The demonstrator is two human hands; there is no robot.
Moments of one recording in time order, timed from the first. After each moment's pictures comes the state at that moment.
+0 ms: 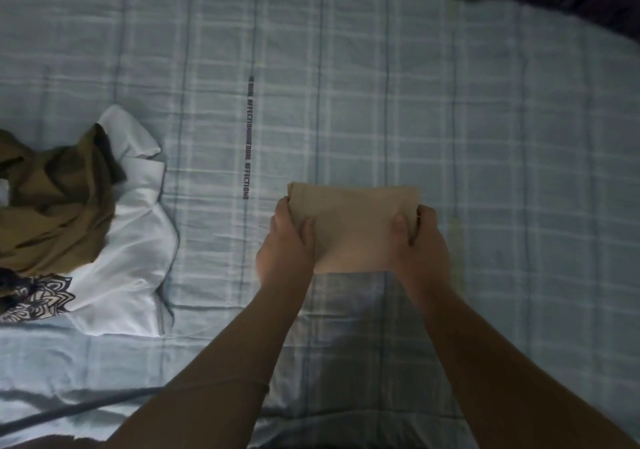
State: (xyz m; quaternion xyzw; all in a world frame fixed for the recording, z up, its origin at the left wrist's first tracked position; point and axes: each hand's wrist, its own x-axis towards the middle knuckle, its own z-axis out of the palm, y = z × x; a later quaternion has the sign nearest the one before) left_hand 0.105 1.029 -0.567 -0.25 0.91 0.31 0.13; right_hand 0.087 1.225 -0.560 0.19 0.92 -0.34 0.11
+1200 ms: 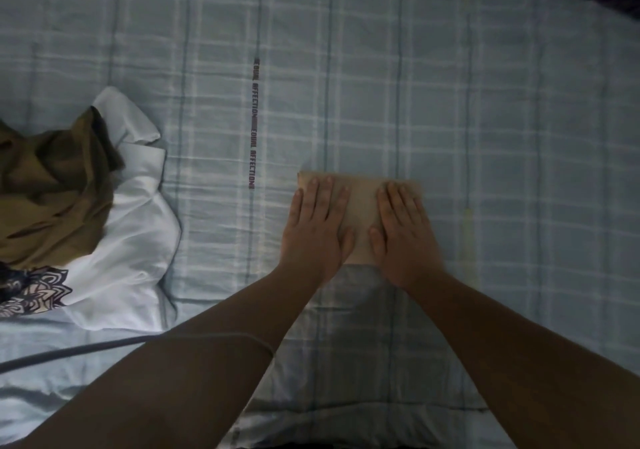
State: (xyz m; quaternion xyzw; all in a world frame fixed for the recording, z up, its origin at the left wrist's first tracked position) left_hand 0.100 1.030 -0.614 0.10 0.98 0.12 0.14; right_hand 0.087 1.219 -0.612 -0.16 0.97 -0.09 0.14
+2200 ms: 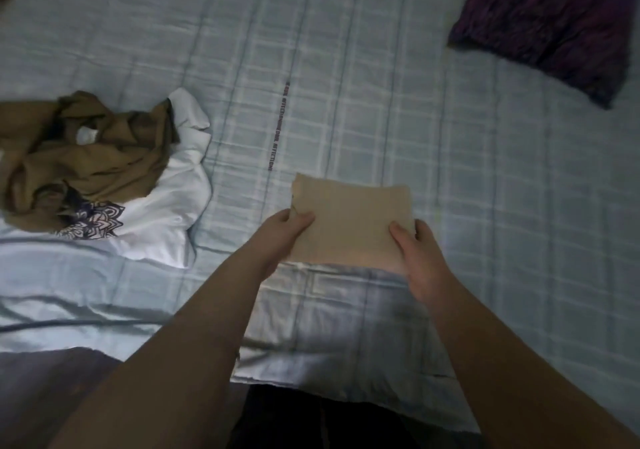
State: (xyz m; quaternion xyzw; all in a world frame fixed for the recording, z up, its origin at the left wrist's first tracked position) left_hand 0.176 1.001 -0.492 -0.33 0.62 0.66 0.25; right_hand 0.155 1.246 -0.493 0.27 0.73 -0.59 0.24
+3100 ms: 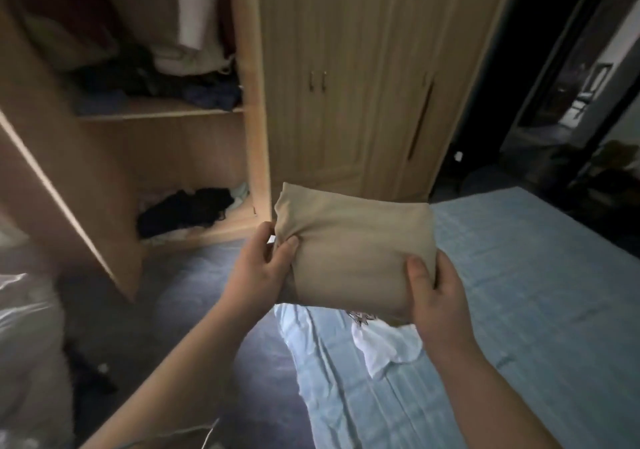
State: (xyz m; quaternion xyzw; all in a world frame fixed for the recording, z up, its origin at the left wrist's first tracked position) left_hand 0.559 0.850 -0.064 -0.41 0.65 0.44 -0.45; right_hand 0.342 0.958 -0.074 -0.41 0.67 -0.59 0.17
